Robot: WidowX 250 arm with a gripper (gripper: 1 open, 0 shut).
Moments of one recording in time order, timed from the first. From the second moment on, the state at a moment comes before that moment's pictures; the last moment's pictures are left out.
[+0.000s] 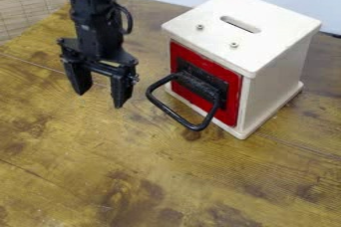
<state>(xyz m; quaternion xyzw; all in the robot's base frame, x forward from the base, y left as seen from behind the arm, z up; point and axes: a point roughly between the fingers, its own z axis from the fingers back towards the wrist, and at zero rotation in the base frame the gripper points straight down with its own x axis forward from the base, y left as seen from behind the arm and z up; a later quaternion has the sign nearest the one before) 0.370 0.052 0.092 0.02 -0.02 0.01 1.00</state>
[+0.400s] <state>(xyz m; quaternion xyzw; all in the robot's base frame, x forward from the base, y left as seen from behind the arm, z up) 0.370 0.053 0.098 0.01 -0.02 0.01 1.00</state>
